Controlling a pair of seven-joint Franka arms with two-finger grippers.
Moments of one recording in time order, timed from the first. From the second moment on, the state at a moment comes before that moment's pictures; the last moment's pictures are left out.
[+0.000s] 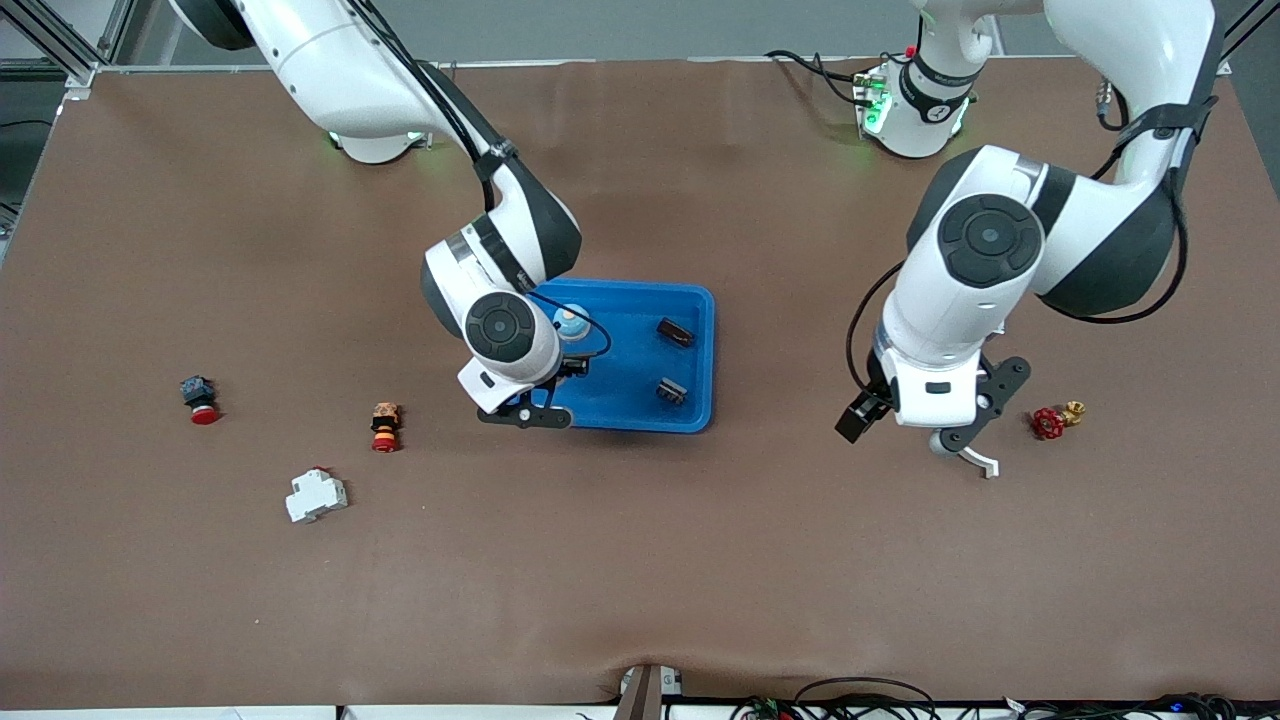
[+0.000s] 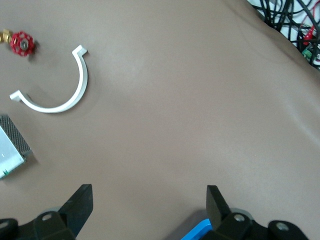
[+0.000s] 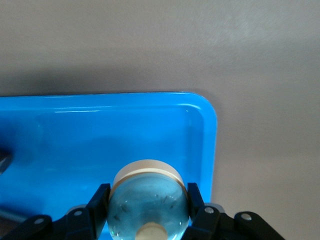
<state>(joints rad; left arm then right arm) 0.03 0.44 -0.54 -1.44 0.33 1.86 -1.26 0.53 0.66 0.07 -1.54 0.05 2.01 0.64</state>
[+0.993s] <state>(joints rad) 0.15 0.39 -0.54 -1.45 0.23 1.84 -0.91 0.55 0.70 0.07 -1.63 0.05 2.17 0.64</state>
